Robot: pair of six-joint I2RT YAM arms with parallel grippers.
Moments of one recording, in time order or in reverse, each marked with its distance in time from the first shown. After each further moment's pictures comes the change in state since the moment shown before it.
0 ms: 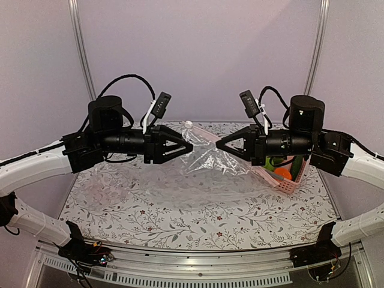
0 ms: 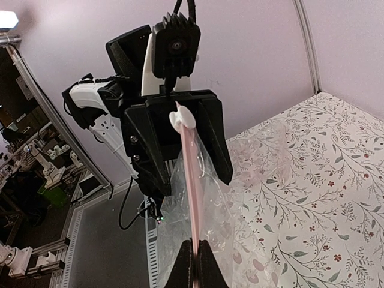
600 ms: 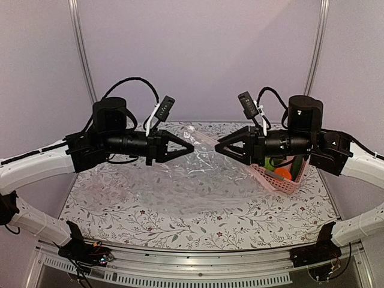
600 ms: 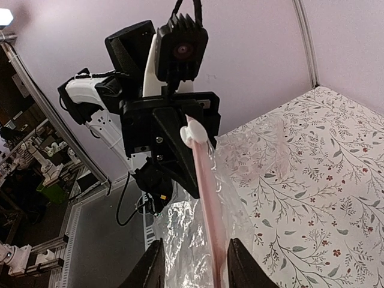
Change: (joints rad) left arm 0.002 0.020 0.002 -0.020 0.023 -0.001; right arm 0.000 0.004 0.005 -0.023 0.004 -0.005
